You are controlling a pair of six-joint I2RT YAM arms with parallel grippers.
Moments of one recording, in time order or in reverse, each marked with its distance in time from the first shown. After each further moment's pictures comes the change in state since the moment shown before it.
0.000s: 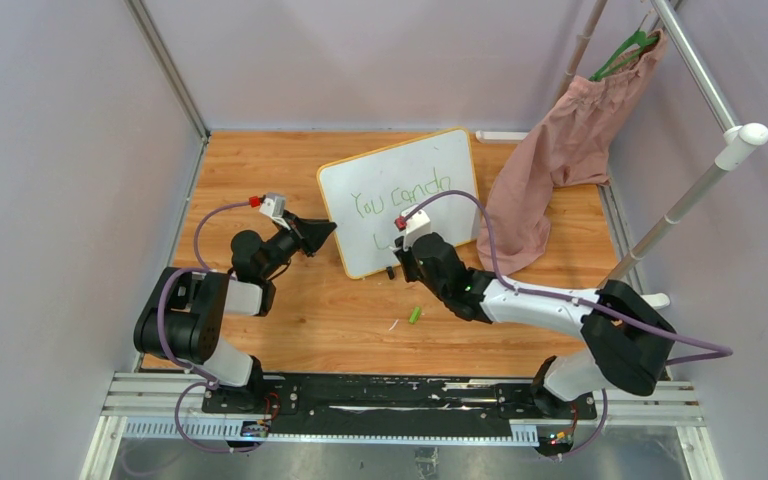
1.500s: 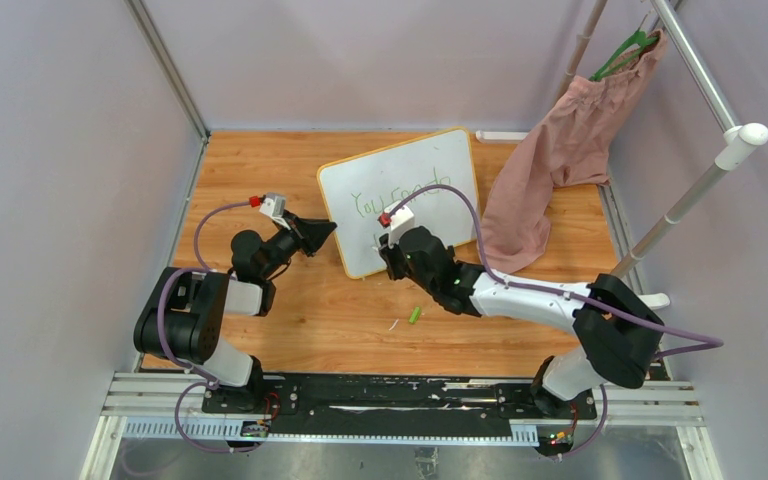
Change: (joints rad) left arm -0.001 0.000 0.001 0.000 0.000 0.000; right arm 0.026 0.055 0.108 -0.048 -0.071 -0.006
